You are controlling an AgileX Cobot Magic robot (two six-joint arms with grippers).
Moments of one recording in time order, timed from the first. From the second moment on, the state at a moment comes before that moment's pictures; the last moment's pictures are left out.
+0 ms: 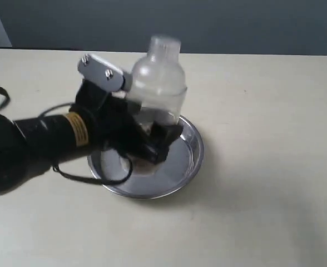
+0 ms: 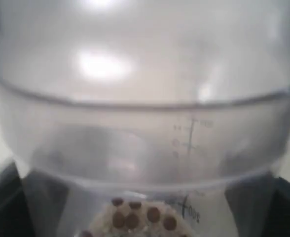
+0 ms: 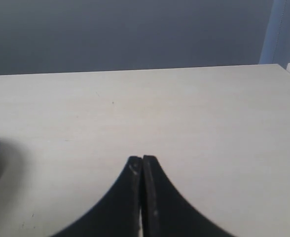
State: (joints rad) left arm -0.64 1.44 -0.62 0.11 -0.39 -0.22; right arm -0.01 0.00 0.00 0.04 0.32 0.02
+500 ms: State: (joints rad) left arm -0.67 1.32 -0.70 0.07 -0.47 -0.13; right arm -0.01 0.00 0.00 0.04 0.32 0.02
